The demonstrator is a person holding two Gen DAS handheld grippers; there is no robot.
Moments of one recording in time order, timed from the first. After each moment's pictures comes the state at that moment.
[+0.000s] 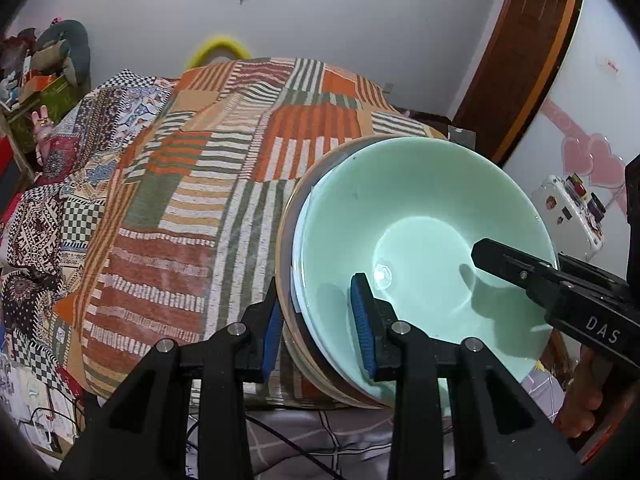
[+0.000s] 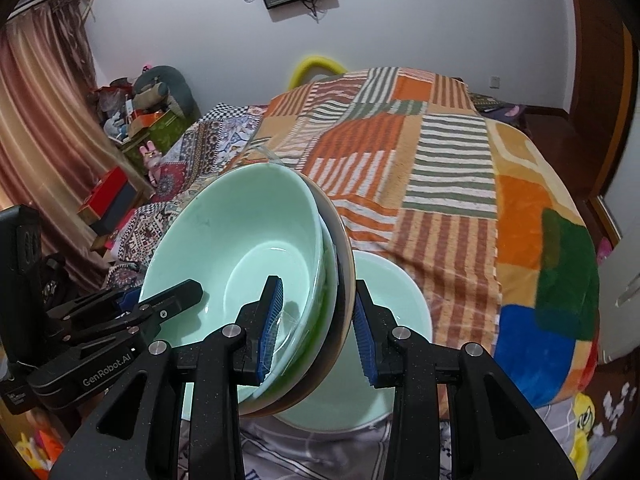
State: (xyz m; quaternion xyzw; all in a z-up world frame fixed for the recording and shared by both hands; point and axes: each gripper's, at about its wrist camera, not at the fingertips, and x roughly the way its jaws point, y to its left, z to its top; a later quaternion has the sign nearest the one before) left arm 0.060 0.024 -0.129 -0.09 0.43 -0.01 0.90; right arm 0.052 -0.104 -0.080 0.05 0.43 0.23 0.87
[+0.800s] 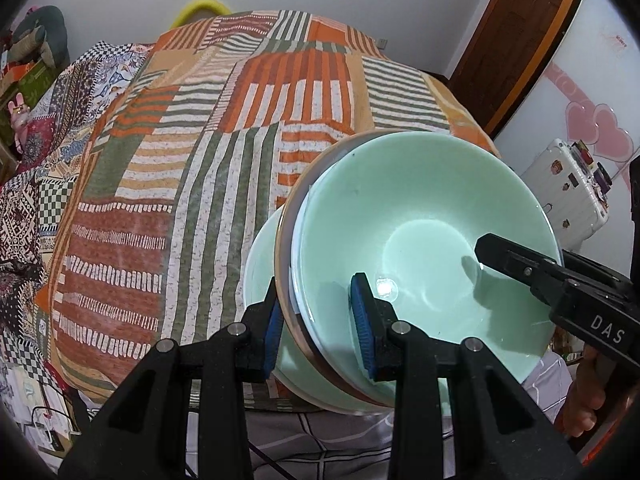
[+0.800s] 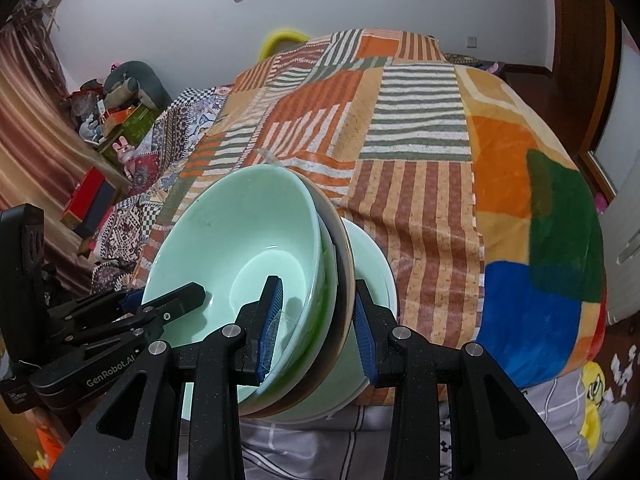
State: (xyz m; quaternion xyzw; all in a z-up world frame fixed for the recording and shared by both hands) left arm 0.091 0.002 -0.178 -0.09 0.50 -0.03 0.86; right arm 0.063 -0.129 -0.120 0.07 0.48 0.21 0.85
